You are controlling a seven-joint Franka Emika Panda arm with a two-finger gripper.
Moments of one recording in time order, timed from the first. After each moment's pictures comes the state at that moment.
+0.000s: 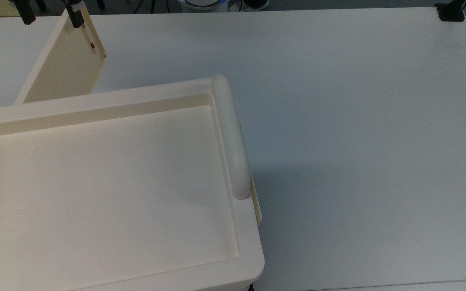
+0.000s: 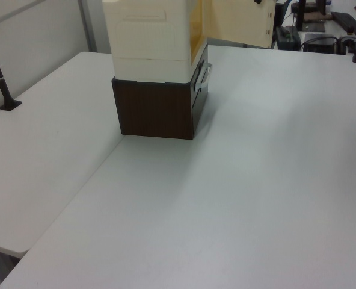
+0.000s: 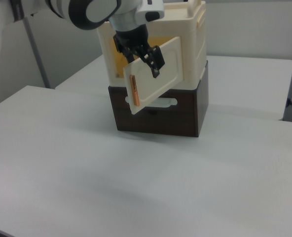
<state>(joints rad) -0.17 0.11 -0.18 -1.42 0.22 1.84 -0.15</state>
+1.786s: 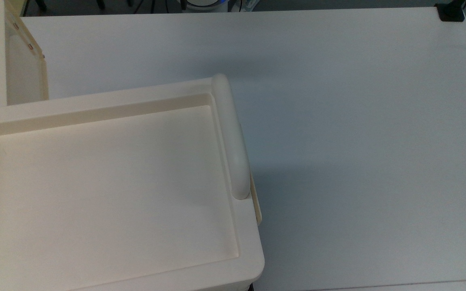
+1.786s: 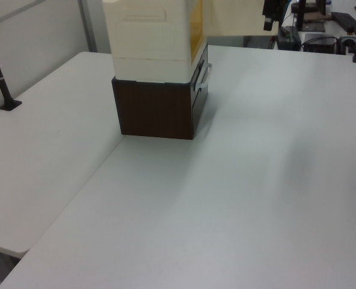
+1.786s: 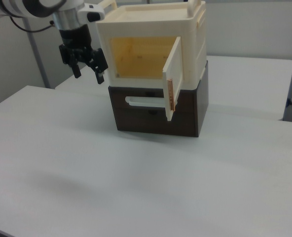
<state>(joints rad) 0.12 0.02 -0.16 -1.50 0.01 1.60 0.02</state>
